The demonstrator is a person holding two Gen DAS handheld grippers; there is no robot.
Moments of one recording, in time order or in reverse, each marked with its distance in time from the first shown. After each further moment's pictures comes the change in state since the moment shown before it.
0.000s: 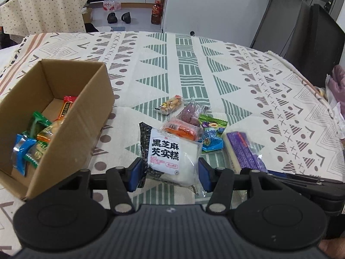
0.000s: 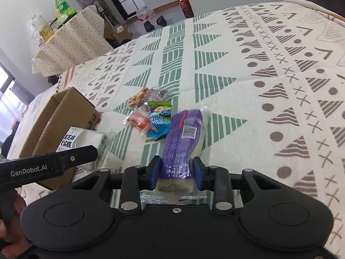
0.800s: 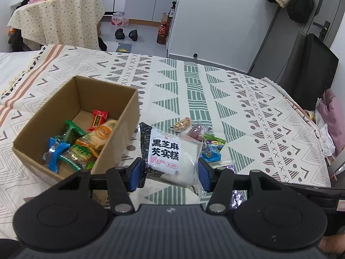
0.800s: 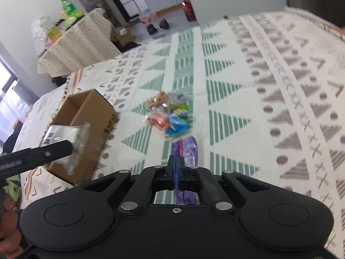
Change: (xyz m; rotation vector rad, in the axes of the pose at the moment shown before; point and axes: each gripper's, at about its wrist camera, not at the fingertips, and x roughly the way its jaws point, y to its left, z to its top) left arm -0.072 0.037 -0.006 -0.060 -0.104 -0.020; right arm -0.034 0.027 -0.003 0.006 0.006 -0.014
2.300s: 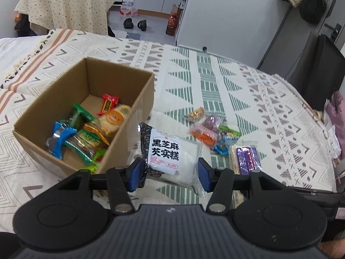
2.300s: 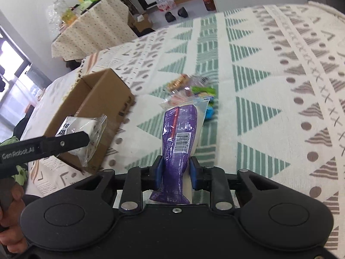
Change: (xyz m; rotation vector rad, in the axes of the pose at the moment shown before) left arm 0.014 0.022 -0.005 -0.050 0.036 0.017; right arm 0.019 0.023 -0.008 -0.087 0.047 0.088
